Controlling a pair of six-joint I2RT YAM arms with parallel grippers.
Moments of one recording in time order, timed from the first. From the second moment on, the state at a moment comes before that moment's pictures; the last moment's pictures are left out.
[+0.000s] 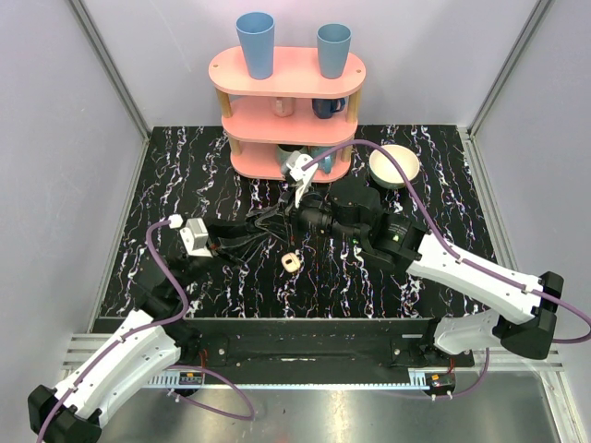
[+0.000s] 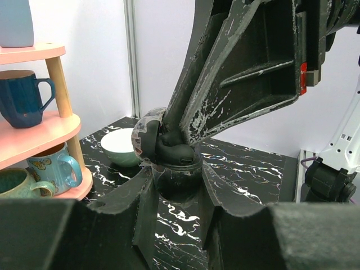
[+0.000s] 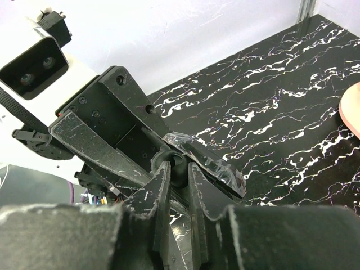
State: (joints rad) left arm -0.57 0.54 0.40 0.57 0.48 -0.24; right arm 1.09 1.31 1.37 -0.17 -0.12 0.21
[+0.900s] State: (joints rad) left arm -0.58 0.54 0.40 0.60 0.48 -0.29; right arm 1.08 1.30 1.36 -0.16 -0.18 0.12
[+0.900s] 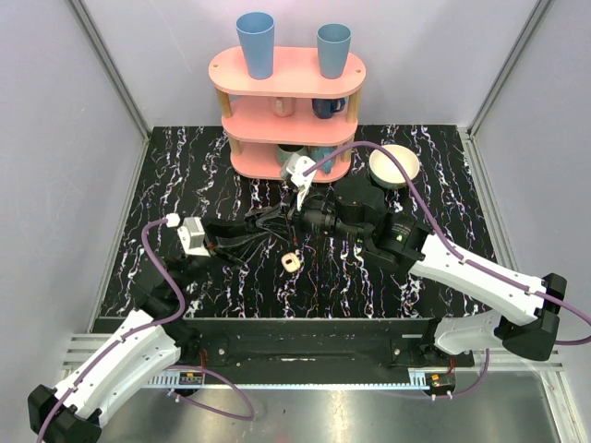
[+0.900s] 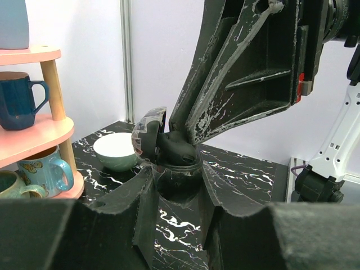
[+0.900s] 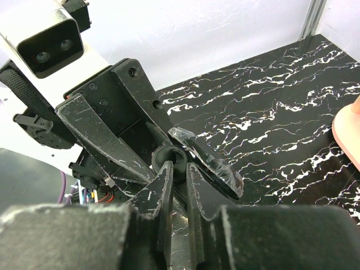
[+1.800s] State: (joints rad) left arm -0.57 0.58 0.40 0.61 0.46 -0.31; right arm 1.10 1.31 1.36 -0.17 -0.07 0.08
